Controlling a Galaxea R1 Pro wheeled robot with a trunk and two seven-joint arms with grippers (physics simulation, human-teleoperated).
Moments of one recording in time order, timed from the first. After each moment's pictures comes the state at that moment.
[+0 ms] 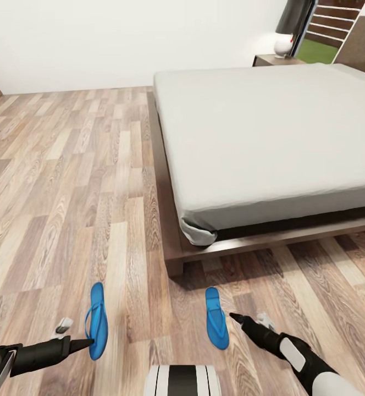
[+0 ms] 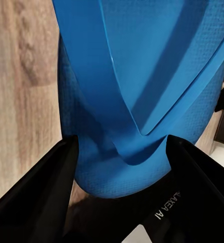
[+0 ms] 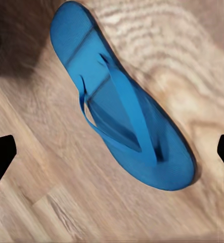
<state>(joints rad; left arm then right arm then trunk) -0.46 0.34 0.42 -0.56 -0.18 0.60 -1.32 -0.58 -0.13 -0.03 -0.32 -0.68 0.35 0.49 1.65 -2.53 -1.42</state>
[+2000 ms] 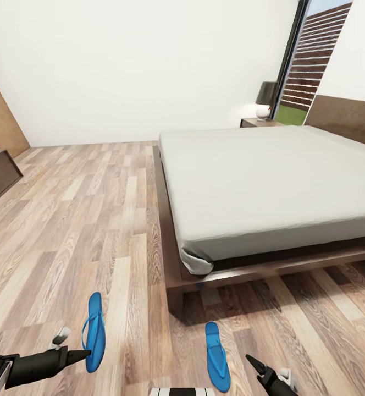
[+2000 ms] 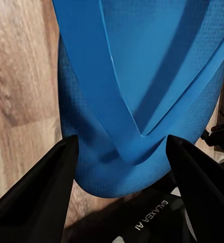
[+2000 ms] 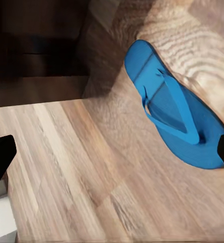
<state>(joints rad) -0.46 0.36 0.42 -0.46 -0.19 0.58 -1.29 -0.47 -0.18 -0.08 0.05 -0.78 0.10 0.94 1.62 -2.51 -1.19</state>
